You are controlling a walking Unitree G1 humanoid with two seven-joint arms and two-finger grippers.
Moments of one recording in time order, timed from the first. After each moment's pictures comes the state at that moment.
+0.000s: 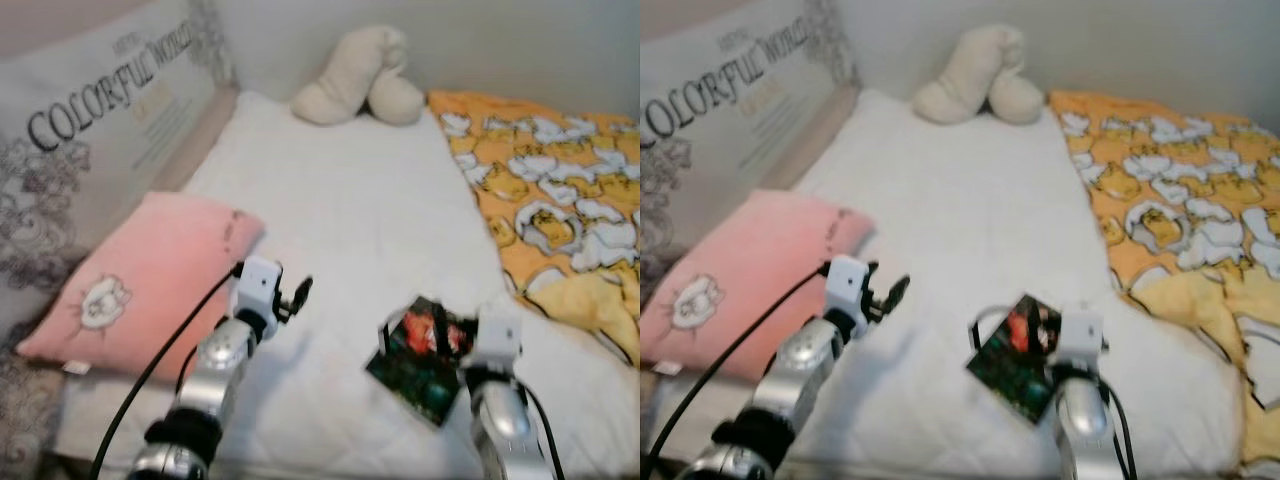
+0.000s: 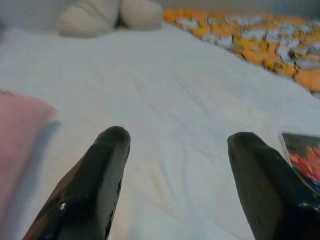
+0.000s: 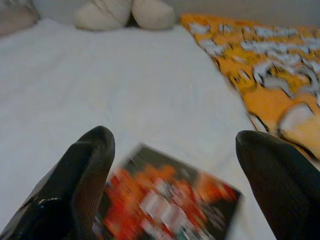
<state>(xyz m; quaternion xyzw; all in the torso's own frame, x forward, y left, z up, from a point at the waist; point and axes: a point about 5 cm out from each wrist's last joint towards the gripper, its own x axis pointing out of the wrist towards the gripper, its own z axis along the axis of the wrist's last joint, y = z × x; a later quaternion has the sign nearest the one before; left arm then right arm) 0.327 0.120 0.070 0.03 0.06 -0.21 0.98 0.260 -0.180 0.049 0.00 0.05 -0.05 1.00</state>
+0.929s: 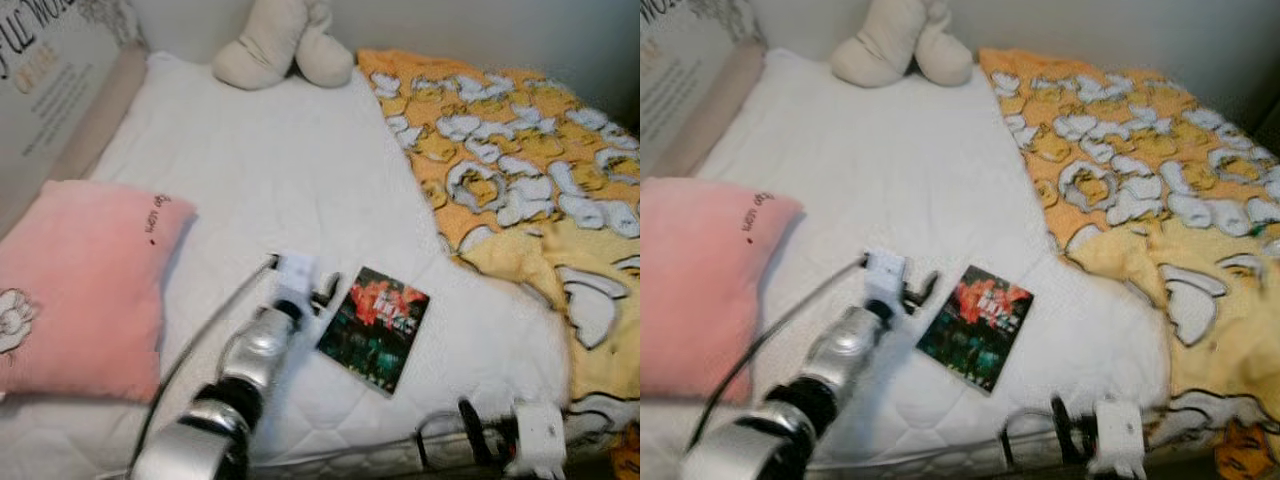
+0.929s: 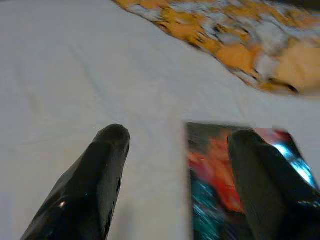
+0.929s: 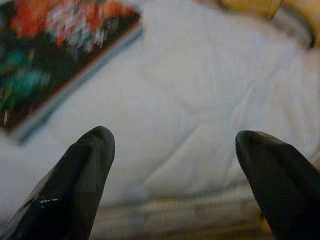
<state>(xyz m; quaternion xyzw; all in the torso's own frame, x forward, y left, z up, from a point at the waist) 0.331 0.055 0.065 0.04 0.06 -0.25 0.97 0.152 -0.220 -0.001 -0.03 0.18 -0.02 0.98</state>
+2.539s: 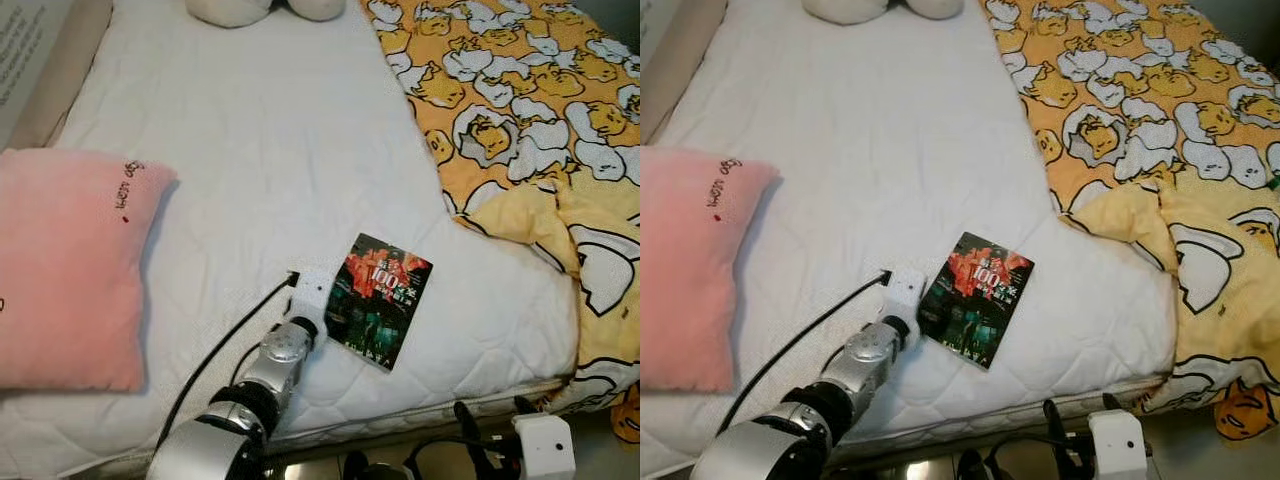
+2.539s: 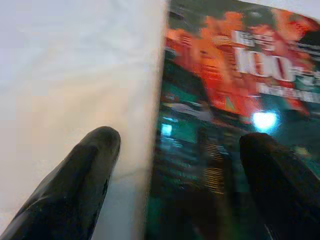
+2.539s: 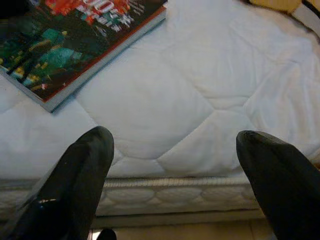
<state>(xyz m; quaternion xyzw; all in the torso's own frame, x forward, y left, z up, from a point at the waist) 0.327 0.042 0.048 0.03 0.16 -0.23 0.96 0.139 -0.204 0.035 -0.07 0.12 0.03 0.99</state>
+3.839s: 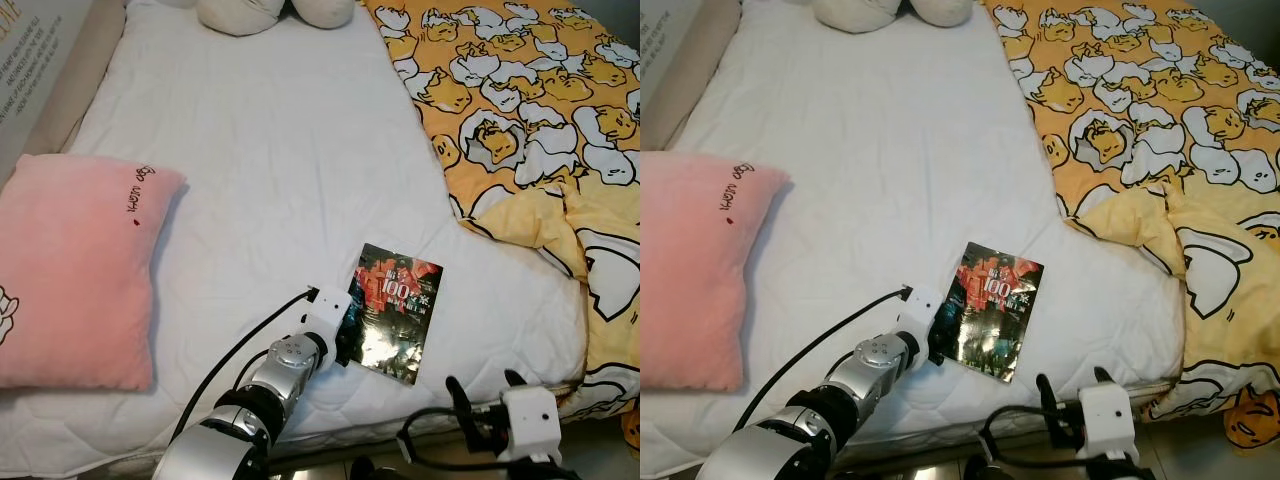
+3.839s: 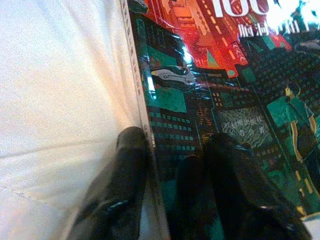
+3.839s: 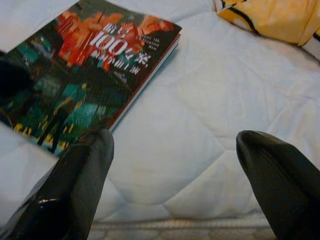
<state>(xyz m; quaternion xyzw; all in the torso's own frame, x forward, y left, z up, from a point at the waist) 0.313 0.036 0.029 0.08 0.24 -0.29 0.92 0.168 -0.201 0.041 -0.08 0.10 0.03 0.99</state>
